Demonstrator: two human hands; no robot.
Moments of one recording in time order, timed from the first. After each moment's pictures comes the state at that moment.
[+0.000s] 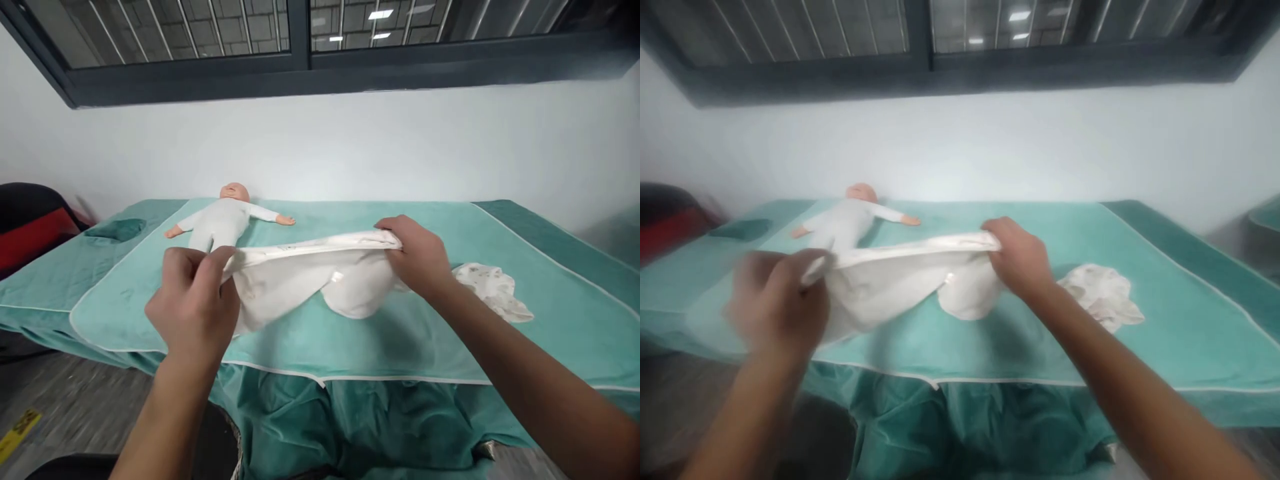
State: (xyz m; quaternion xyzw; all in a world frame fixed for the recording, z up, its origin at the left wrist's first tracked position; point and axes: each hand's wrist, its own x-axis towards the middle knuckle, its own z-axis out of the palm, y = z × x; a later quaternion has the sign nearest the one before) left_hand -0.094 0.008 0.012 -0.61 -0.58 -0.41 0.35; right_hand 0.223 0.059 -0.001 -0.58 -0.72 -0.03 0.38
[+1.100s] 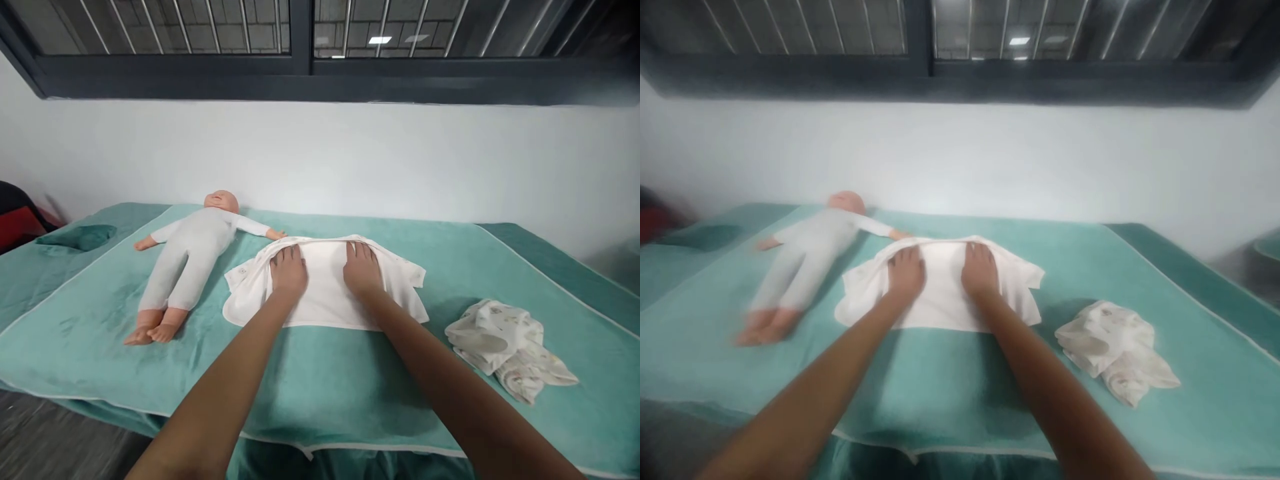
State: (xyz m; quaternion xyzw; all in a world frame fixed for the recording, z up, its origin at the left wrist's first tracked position) left_hand 0.001 0.225 -0.128 -0.71 -0.68 -0.16 0.07; right_hand 0.191 0.222 -0.139 -0.69 -0.70 -0.10 0.17
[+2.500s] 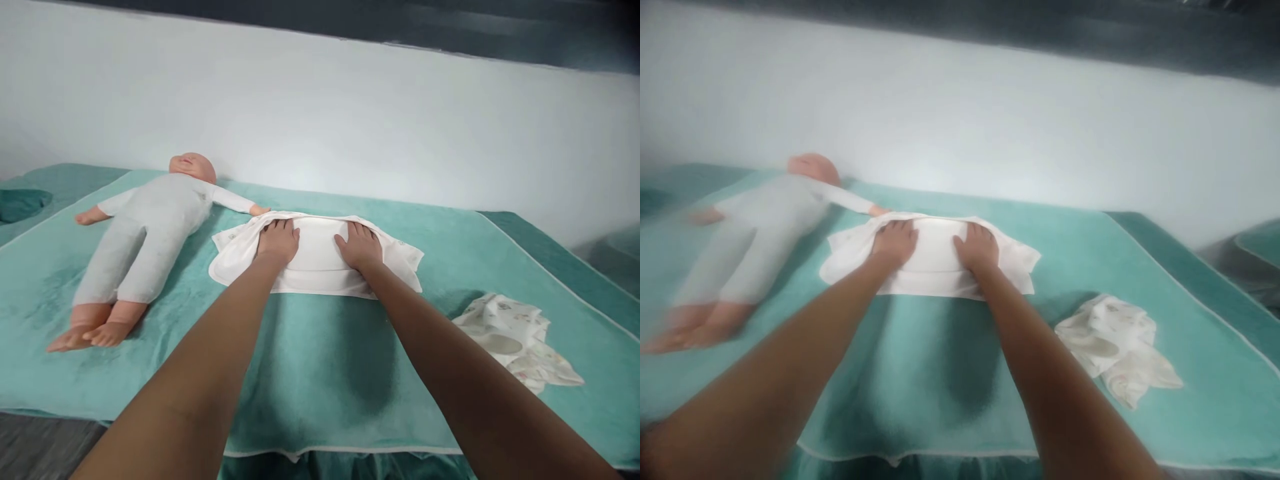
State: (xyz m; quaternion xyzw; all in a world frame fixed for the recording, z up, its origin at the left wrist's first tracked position) left_hand -0.004 0.290 -0.135 -0.76 -0.64 -0.12 0.02; right_hand 0.214 0.275 -0.151 -0.72 -0.68 -0.02 0.12
